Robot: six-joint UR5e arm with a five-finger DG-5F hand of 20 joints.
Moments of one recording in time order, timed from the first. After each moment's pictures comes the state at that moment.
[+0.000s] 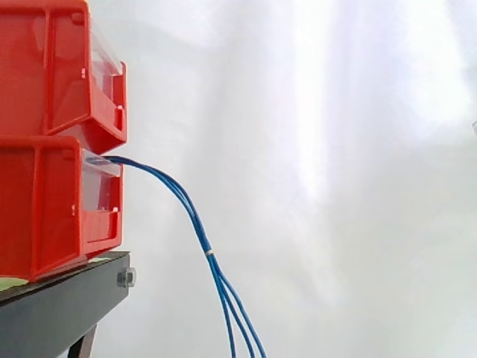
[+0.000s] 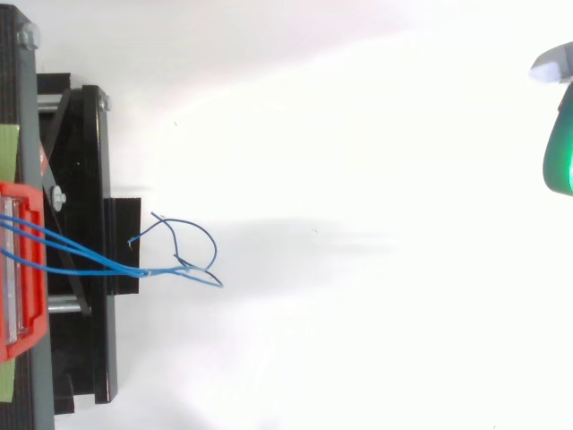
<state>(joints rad) -0.13 -1.73 -1.56 -3.11 -1.83 -0.04</state>
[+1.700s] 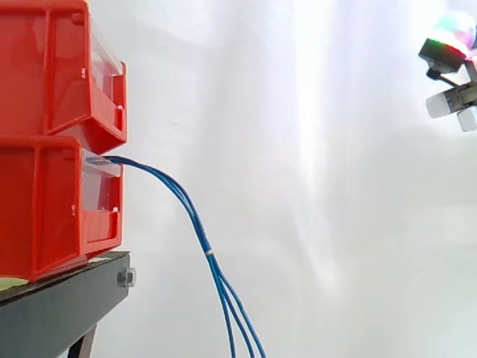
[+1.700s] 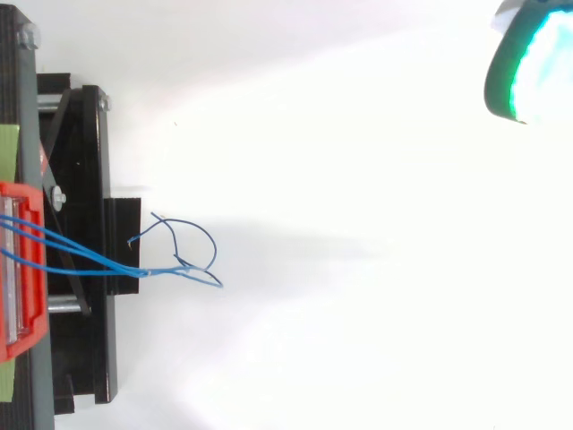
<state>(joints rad) -0.08 -1.74 -1.57 -2.99 -1.64 -0.11</state>
